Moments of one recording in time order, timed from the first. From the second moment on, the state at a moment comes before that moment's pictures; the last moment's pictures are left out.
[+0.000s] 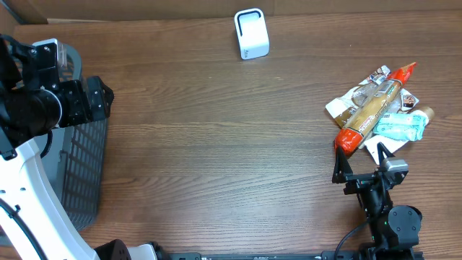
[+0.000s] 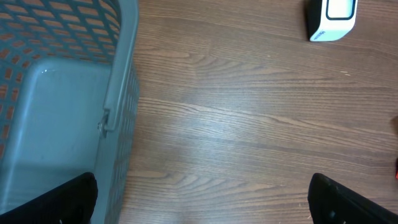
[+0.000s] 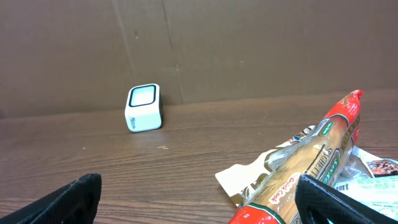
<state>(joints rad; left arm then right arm) 0.37 1.51 2.15 -1.65 0.22 0.12 0.07 0.01 0.02 -0.03 -0.08 0.15</state>
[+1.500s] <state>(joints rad) 0.02 0.36 0.59 -0.26 0.18 0.19 0.07 0.01 0.02 -0.03 -0.08 0.15</state>
